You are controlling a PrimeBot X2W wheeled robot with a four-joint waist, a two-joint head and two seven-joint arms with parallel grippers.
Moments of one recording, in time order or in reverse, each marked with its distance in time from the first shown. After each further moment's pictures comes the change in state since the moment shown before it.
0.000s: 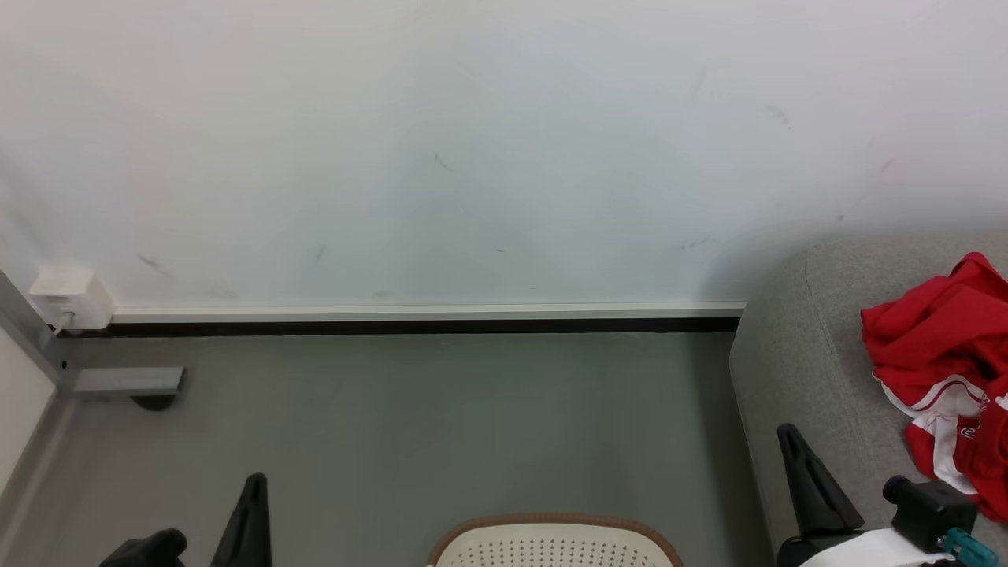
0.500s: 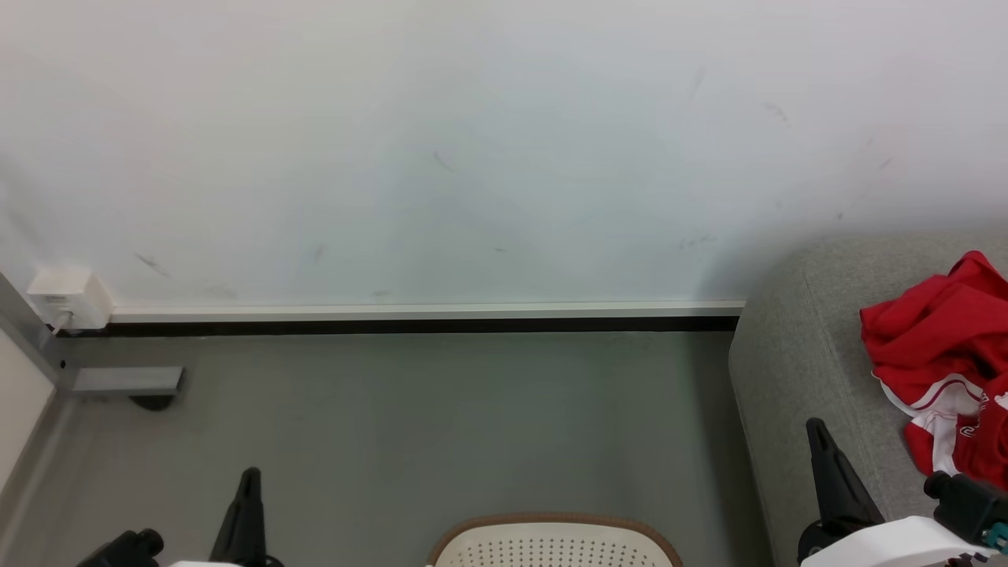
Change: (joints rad) left arm -0.007 0.000 0.003 -0.019 -0.253 -0.007 0.059; right arm 0.003 0.018 -0.065 -0.014 0.224 0.000 0.058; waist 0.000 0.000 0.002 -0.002
